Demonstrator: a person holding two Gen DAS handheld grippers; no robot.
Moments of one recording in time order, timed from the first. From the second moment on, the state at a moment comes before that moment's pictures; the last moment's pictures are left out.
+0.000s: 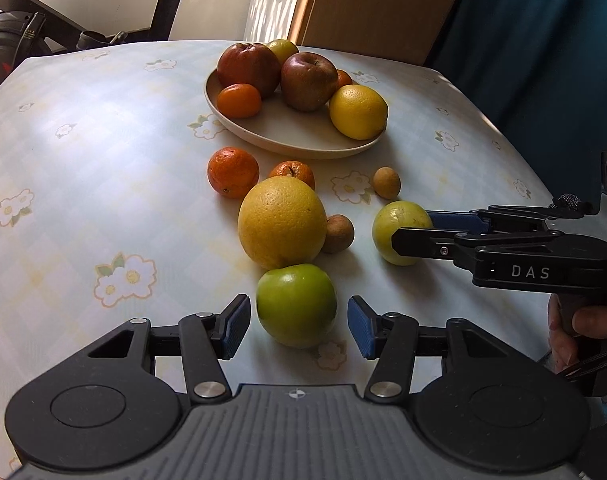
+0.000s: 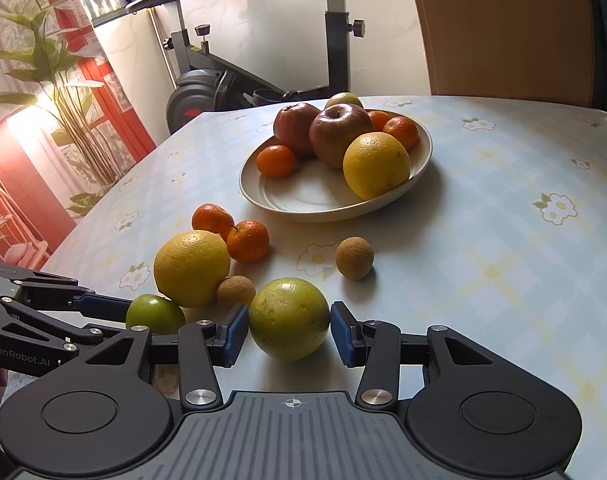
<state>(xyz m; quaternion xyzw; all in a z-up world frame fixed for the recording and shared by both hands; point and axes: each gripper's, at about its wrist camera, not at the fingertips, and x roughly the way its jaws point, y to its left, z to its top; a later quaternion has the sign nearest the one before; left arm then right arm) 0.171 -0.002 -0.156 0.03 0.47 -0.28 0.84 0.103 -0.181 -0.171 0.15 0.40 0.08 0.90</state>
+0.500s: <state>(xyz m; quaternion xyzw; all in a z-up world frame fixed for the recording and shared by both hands) 0.167 -0.002 -0.152 0.04 0.46 -0.28 0.84 0.103 -0.185 -0.174 0.17 0.40 0.08 0.90</state>
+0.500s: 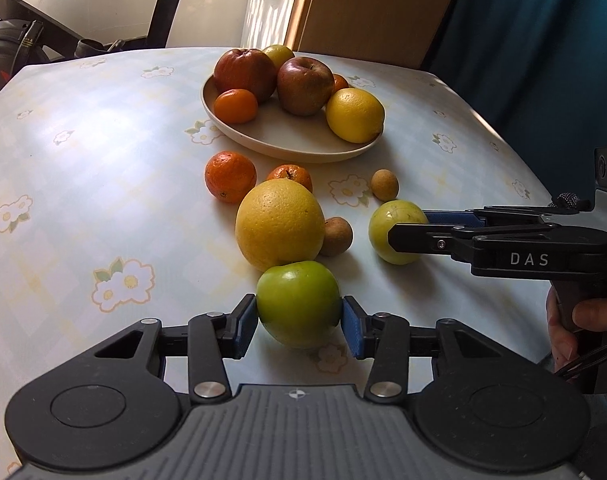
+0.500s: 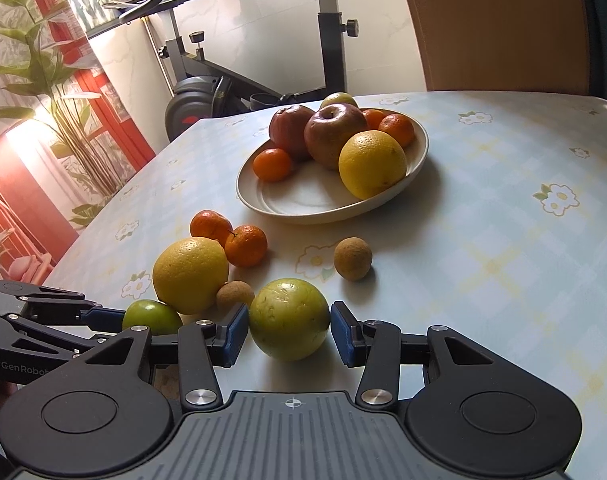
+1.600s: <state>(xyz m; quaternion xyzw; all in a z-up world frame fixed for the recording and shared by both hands) 0.190 0.006 -0.087 0.05 0.35 -0.27 0.90 0.118 -0.206 -0.133 0.16 0.35 0.07 0.92</state>
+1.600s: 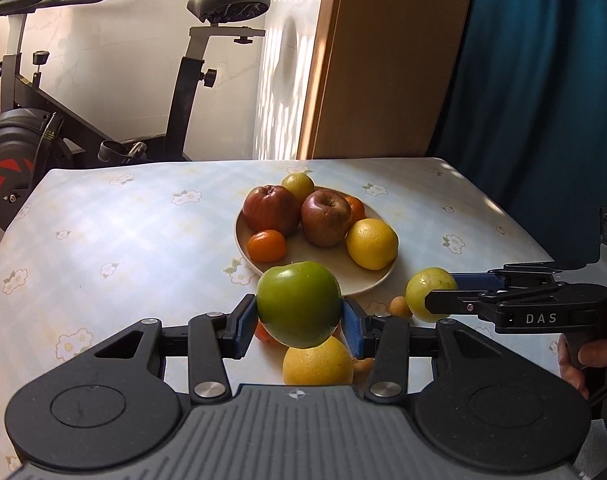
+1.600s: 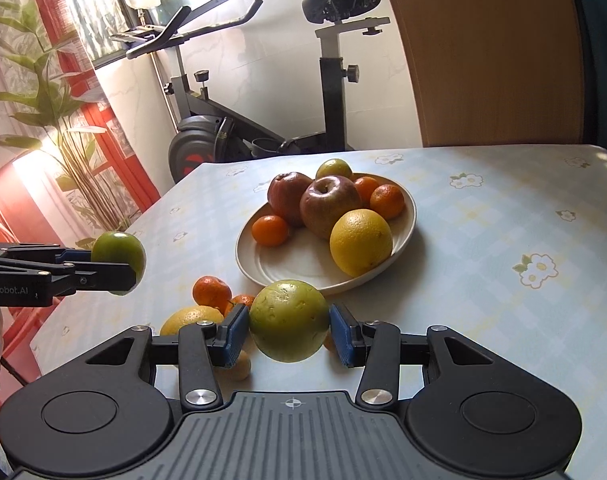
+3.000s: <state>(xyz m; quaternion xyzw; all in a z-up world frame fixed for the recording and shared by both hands) 0.365 -0.102 -0.112 0.10 0.39 -0.28 0.87 0.266 -0.281 -0.164 0.16 0.36 0.06 0.92</state>
